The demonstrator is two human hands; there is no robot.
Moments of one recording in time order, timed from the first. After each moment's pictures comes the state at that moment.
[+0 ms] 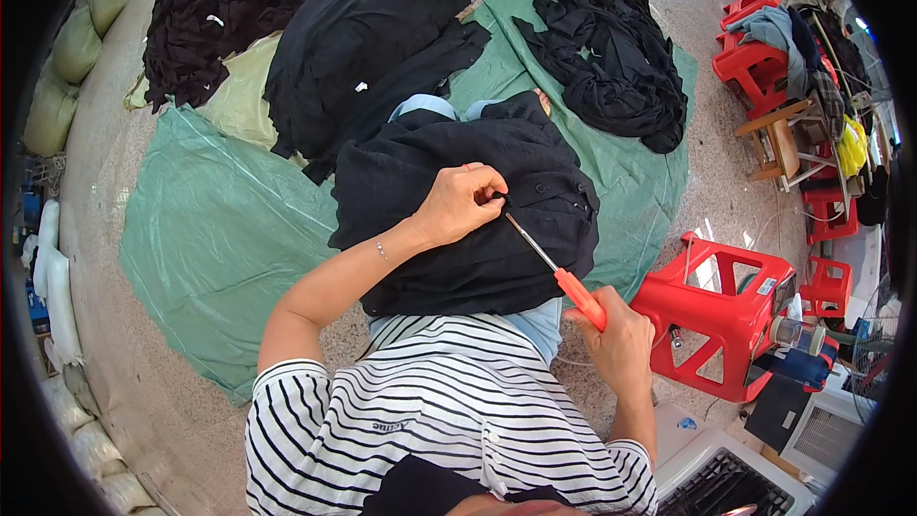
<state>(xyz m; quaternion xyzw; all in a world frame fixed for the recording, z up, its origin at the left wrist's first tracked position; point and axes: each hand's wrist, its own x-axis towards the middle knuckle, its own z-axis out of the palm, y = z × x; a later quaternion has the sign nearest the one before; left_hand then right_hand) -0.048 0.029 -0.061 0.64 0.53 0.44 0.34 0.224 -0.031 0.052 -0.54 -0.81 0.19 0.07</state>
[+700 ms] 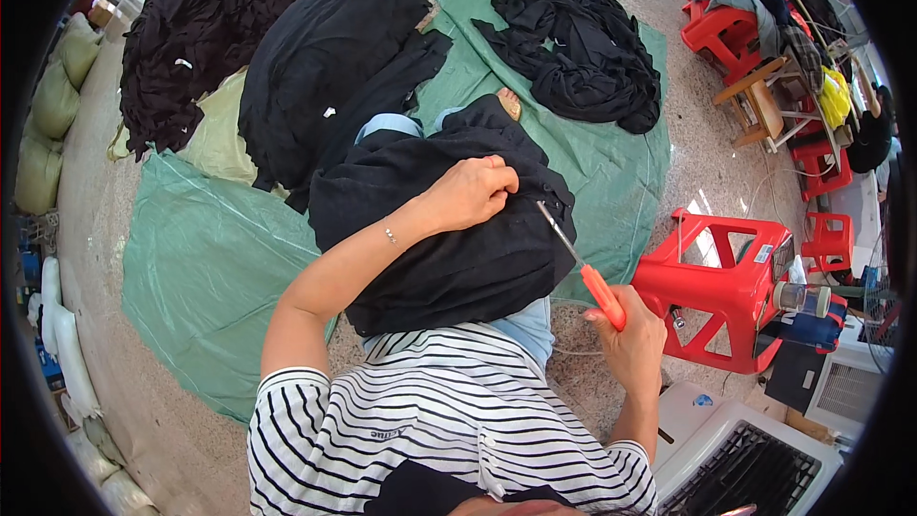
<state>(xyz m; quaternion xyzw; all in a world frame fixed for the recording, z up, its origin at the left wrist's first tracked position) -0.021 0.086 -0.055 0.82 0.41 0.31 0.26 0.255 -0.036 0.055 -0.64 -0.73 0.20 0.13</state>
